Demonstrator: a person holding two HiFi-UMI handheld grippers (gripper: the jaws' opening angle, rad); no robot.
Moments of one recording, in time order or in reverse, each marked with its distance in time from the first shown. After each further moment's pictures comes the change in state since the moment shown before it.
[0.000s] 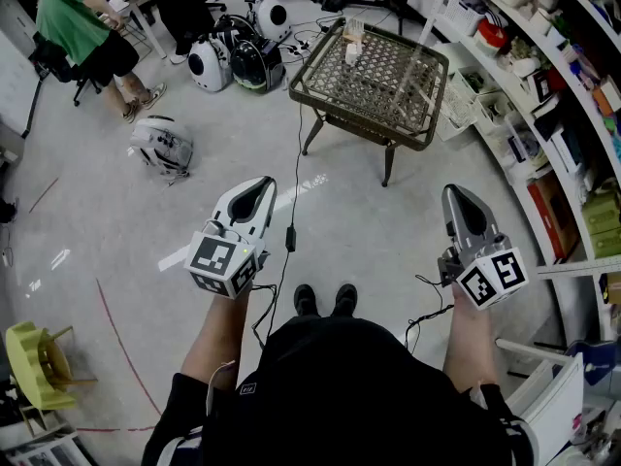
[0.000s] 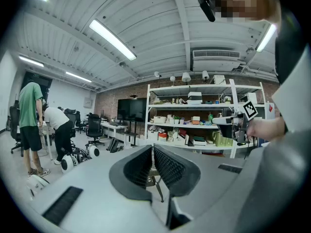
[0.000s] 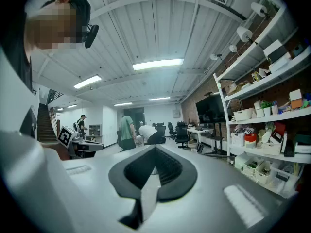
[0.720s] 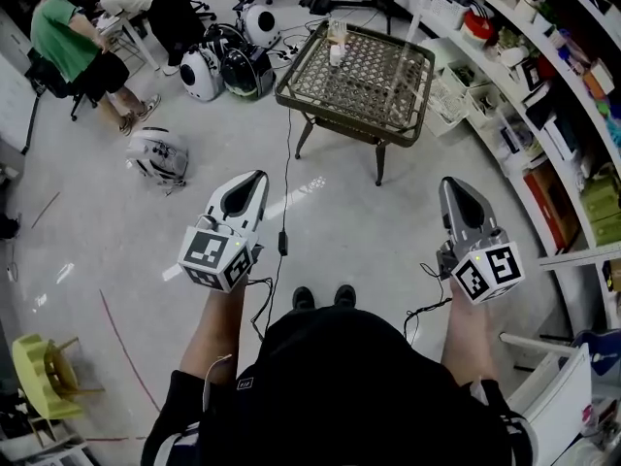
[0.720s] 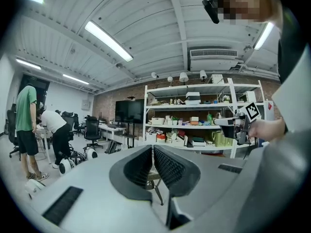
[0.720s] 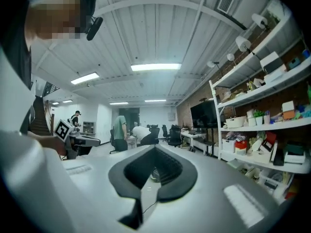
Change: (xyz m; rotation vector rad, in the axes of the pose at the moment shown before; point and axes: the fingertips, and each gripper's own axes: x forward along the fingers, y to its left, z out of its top) left arm 0.021 -0.020 0.018 0.023 -0.015 -0.006; right arm -0.022 -0.028 0.012 -0.052 -0.028 -0.056
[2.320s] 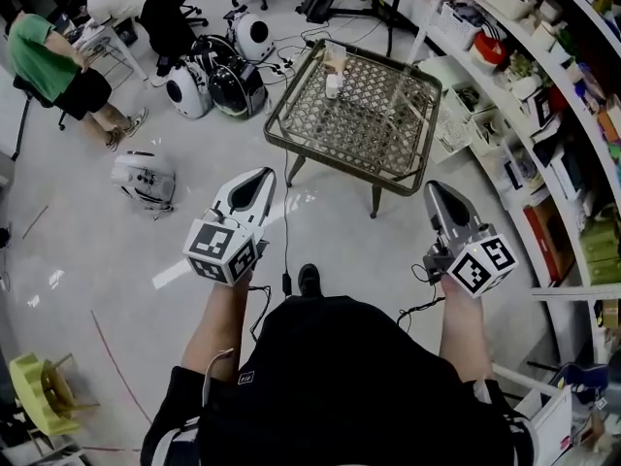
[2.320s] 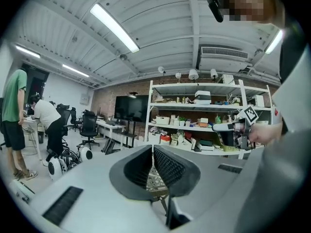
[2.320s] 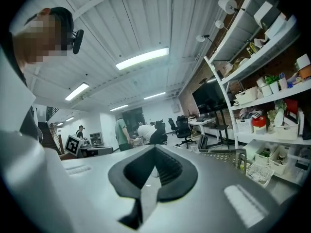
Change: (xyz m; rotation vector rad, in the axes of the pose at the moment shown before) left arm 0.190 0.076 0.008 -0.054 0.009 -0.019; right arm 0.166 -0.112 -0.026 0.216 0.055 0.101
